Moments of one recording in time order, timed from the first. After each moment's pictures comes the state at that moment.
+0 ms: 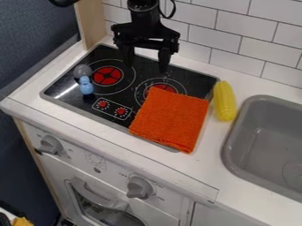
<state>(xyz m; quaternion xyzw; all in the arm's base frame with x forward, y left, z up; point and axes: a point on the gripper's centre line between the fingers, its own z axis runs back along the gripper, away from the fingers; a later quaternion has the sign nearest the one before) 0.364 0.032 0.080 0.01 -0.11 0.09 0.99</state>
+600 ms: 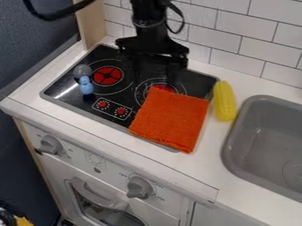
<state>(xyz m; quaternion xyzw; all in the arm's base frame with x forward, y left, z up) 0.328 -0.006 0.082 0.00 -0.13 0.07 0.99</state>
